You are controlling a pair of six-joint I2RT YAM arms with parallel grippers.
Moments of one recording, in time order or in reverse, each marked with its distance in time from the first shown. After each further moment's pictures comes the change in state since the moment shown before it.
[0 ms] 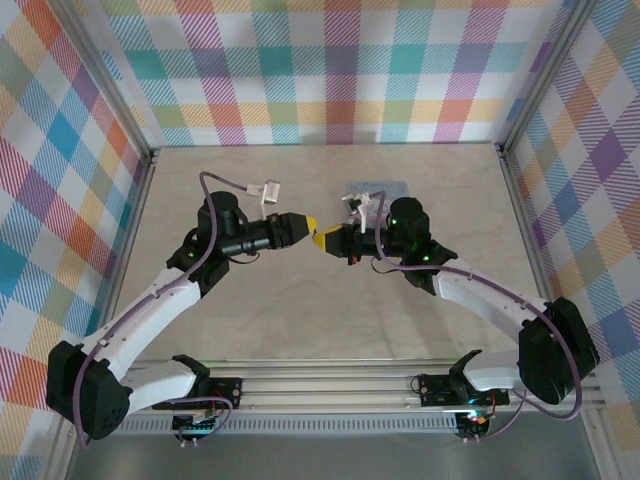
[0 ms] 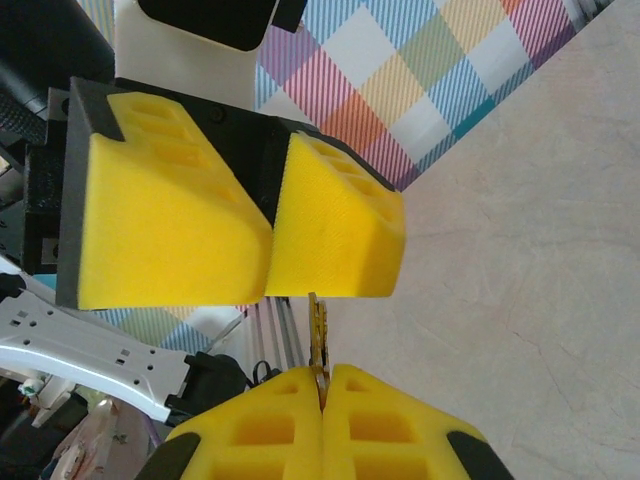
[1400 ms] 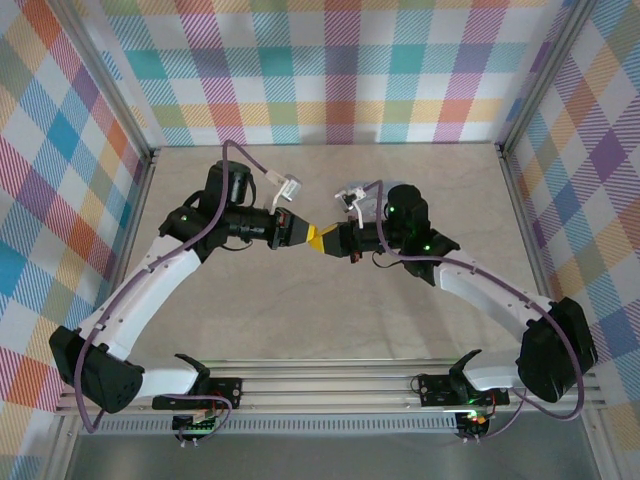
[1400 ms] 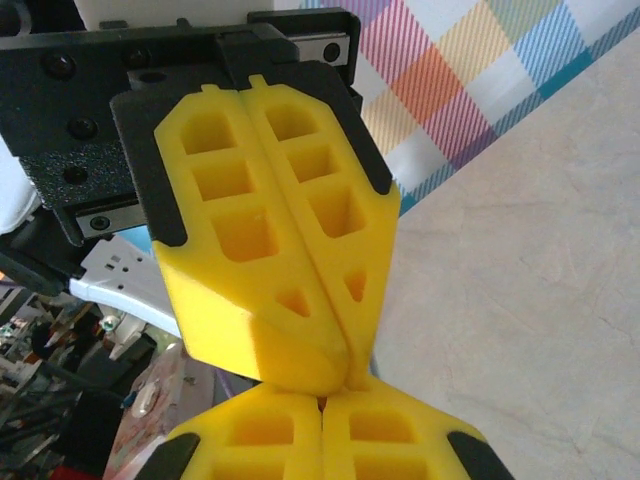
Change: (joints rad) left arm -0.012 0.140 0.402 -0.638 0.147 0.567; right arm 0.000 0.013 0.110 -0.123 -0.159 -0.001
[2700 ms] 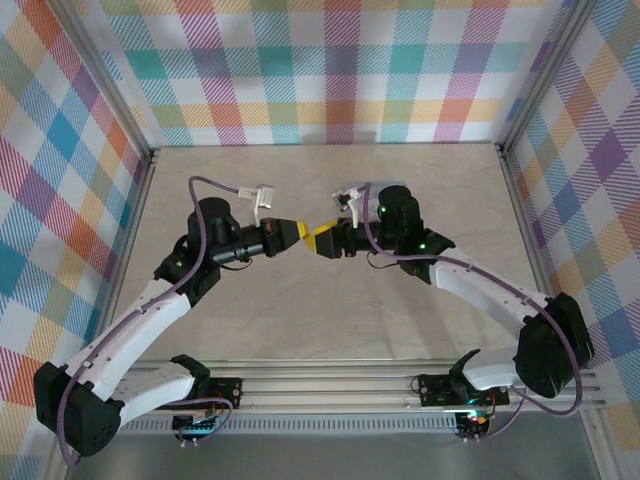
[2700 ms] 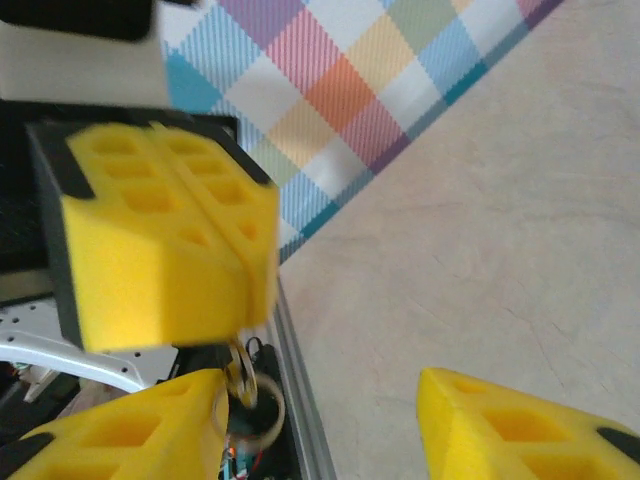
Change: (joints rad) left arm -0.009 -0.241 -0.367 0.473 -0.235 -0.409; right arm 0.019 0.010 0.034 -0.150 0.183 -0.108
